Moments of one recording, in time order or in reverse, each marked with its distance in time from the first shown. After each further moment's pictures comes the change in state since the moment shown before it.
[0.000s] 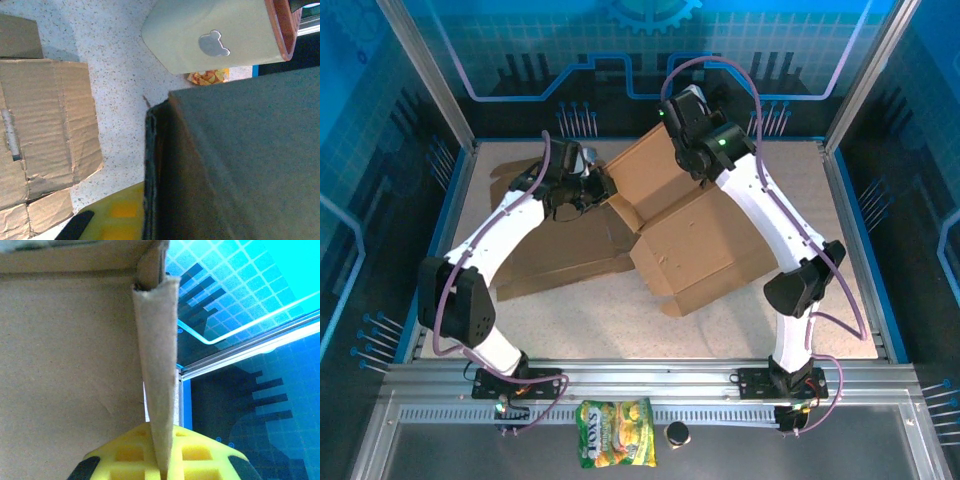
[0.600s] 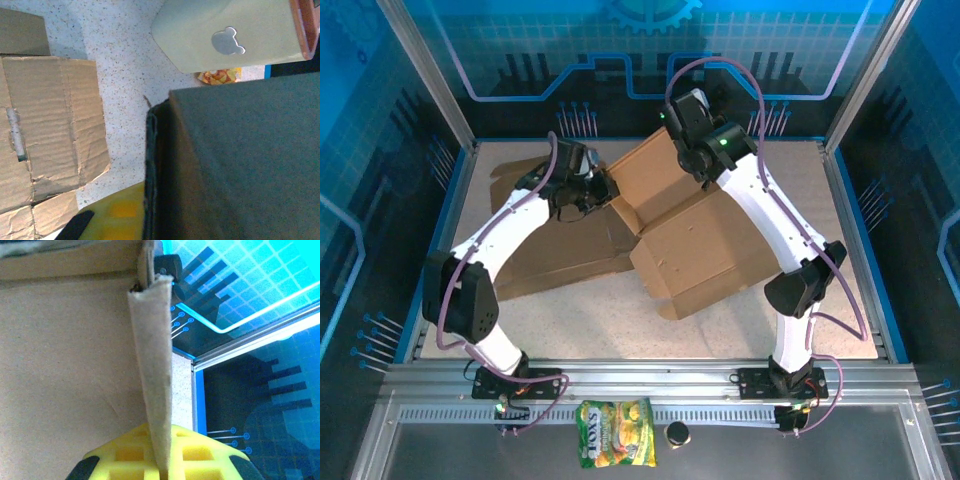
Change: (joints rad) left arm -0.029 0.034 0.003 -0.002 -0.042 0.000; right arm 0.000 -0.005 -0.003 -0.074 -0.047 0.111
